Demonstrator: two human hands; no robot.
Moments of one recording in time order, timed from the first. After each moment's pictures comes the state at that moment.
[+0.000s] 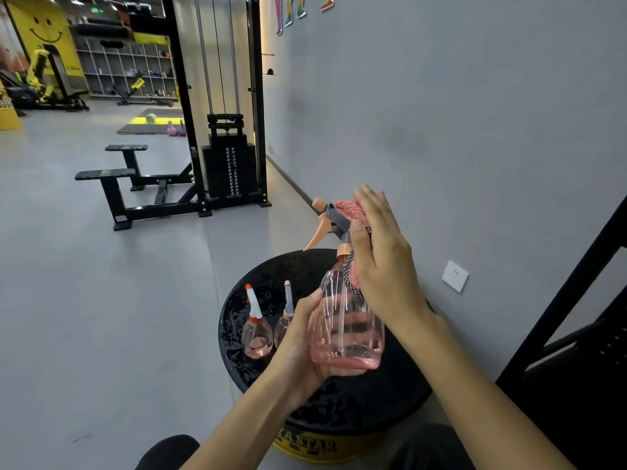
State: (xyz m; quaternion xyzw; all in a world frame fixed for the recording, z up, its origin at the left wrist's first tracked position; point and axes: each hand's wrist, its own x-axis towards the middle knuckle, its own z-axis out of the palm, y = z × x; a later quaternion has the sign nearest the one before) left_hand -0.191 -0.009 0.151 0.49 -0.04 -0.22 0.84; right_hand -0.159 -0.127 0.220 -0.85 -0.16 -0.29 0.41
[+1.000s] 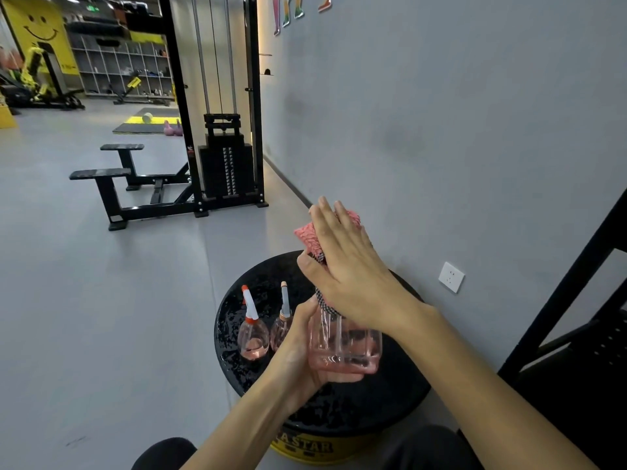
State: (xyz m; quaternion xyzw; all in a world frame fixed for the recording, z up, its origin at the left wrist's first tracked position) left_hand -0.189 -0.011 0.143 0.51 -0.07 -0.22 0.83; right_hand -0.158 -0.120 0.225 -0.95 -0.24 -0.10 0.17
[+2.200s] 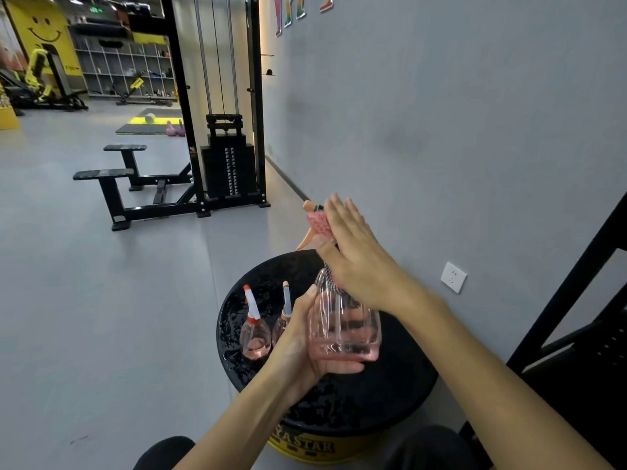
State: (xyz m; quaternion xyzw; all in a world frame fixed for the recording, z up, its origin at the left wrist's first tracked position) left_hand -0.189 -0.008 0.152 0.49 -0.09 -0.23 0.84; right_hand -0.142 -0.128 0.231 -0.94 -0.21 -0.09 0.25
